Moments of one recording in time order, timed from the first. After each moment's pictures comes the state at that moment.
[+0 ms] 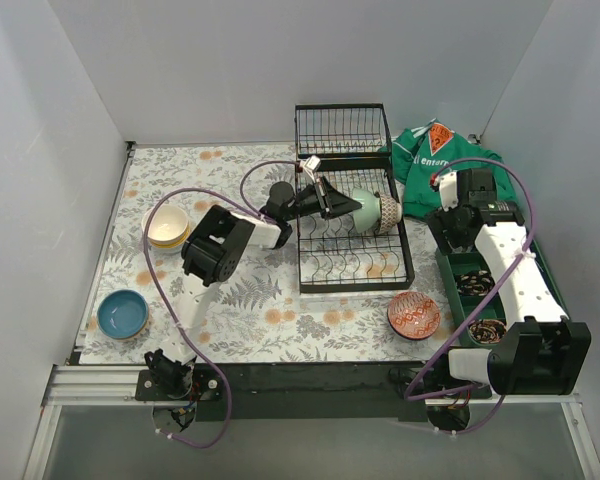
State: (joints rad) left arm -0.57 2.35 1.40 1.17 0.75 -1.35; right arm 0.04 1.27 1.14 -0.88 0.19 -0.42
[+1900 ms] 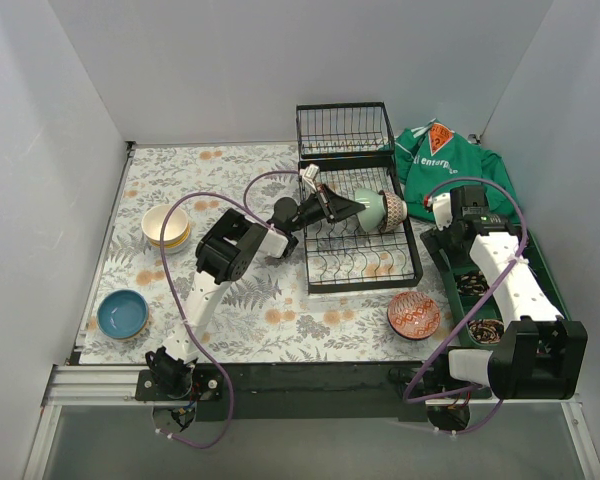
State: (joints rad) left arm -0.61 2.50 1.42 1.41 0.60 -1.37; right arm 0.04 1.25 0.99 -0.87 0.18 -0.45
